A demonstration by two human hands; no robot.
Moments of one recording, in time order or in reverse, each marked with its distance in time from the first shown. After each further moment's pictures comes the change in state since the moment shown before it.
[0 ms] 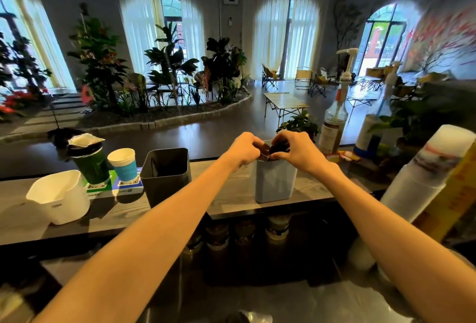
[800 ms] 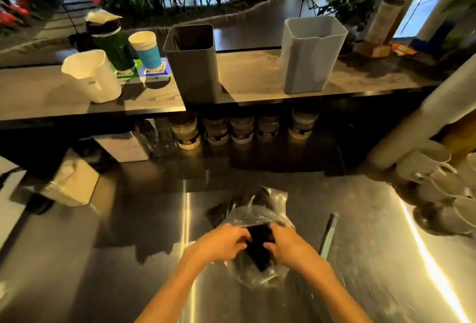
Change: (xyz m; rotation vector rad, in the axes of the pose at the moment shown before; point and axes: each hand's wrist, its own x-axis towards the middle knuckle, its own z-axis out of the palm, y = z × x) left_hand -0.352 -0.207 0.148 0.423 -0.681 -0.214; right_hand -0.368 -0.045 0.235 0.117 -0.887 0.435
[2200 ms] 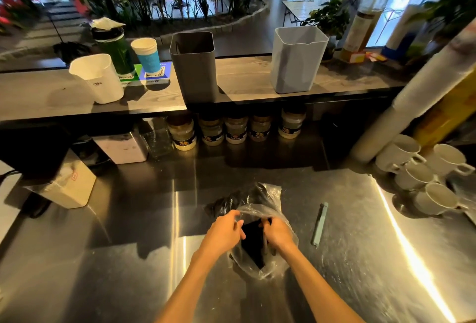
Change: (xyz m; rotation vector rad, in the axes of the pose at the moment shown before) left_hand -0.012 0.000 0.035 -0.520 0.325 -0.266; right_hand 0.009 -0.016 0.043 0.516 0.358 0.259
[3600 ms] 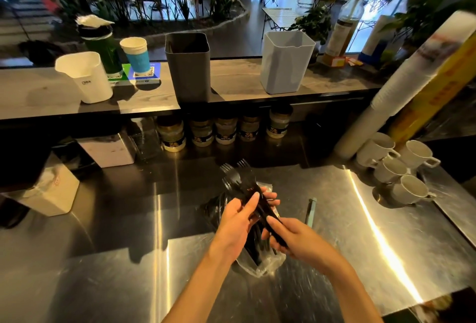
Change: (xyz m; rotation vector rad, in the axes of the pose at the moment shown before) left_hand -0.061 0.070 -0.009 -1.223 -0.102 0.268; right_hand -0.132 -0.057 -0.084 0.151 -0.324 -0.113
